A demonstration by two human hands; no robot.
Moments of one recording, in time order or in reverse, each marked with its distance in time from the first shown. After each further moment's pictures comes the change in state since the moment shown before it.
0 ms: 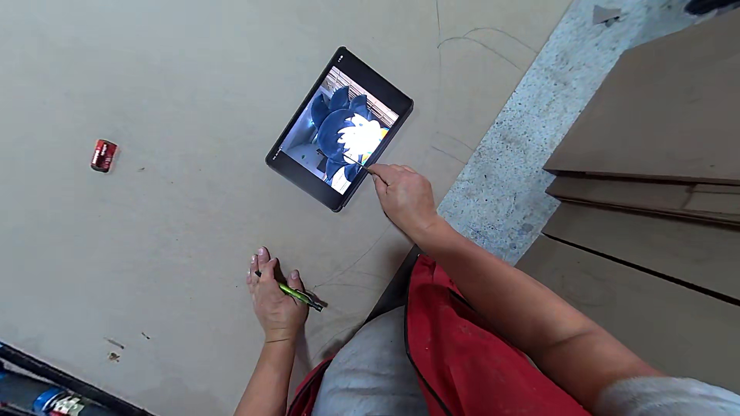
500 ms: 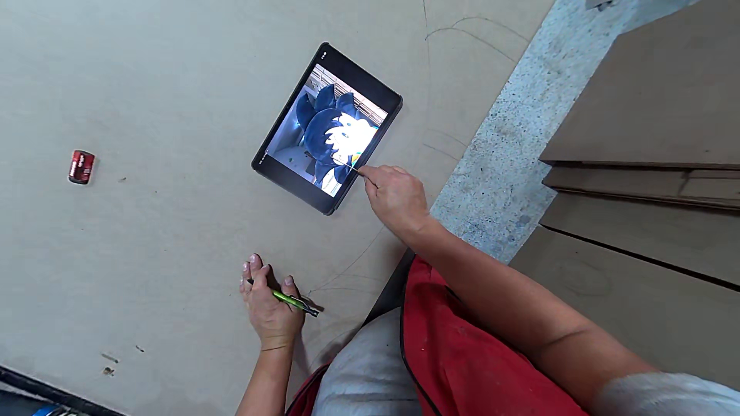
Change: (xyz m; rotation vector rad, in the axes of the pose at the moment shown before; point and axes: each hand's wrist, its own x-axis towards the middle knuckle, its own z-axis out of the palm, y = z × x) left_hand 0.001 0.004 -0.002 -0.009 0.005 -0.004; right_hand -0.001 -0.001 0.002 -0.004 -0.005 0.012
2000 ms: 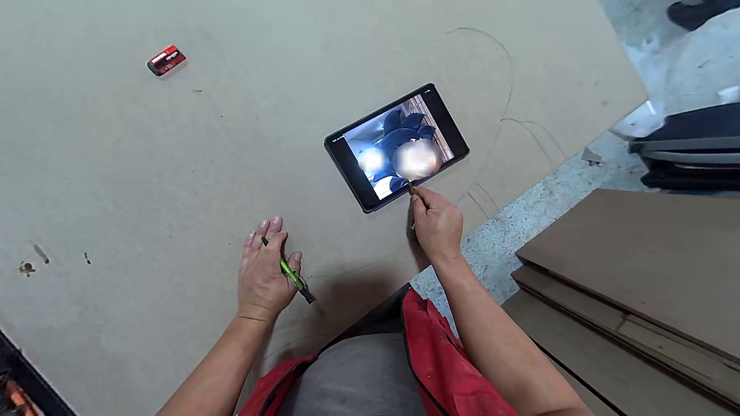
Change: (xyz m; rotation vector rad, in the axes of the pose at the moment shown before) left_hand -0.005 -0.007 0.005 -0.030 0.047 -0.014; right_hand 0.000 -0.002 -0.001 -0.053 0.076 -0.044
